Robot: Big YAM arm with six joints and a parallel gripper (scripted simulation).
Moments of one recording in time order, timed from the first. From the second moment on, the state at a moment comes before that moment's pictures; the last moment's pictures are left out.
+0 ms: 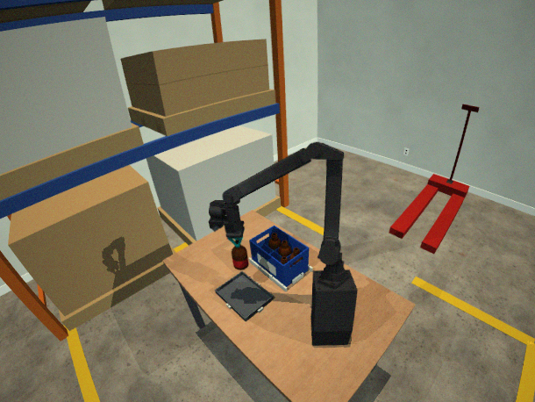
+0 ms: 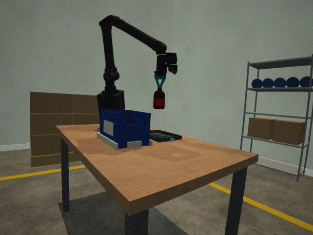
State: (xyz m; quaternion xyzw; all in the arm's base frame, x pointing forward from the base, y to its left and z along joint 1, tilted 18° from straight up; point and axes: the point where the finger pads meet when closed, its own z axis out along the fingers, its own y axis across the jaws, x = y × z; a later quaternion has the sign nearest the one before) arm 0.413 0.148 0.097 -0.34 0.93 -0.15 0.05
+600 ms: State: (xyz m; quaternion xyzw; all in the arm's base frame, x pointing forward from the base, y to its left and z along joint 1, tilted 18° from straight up) arm 0.405 0.165 0.090 -0.34 0.93 -0.15 0.05
